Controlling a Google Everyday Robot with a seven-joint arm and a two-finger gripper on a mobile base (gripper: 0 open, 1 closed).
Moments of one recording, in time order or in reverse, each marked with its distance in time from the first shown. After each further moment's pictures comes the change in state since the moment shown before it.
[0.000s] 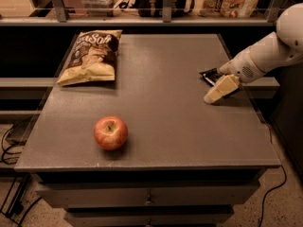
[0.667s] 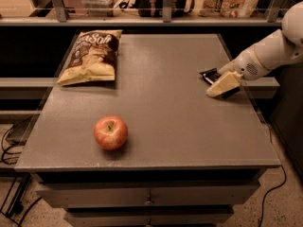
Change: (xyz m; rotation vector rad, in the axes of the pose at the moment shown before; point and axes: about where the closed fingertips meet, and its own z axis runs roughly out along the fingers) arm 0.007 -0.009 -0.005 0.017 0.008 0.038
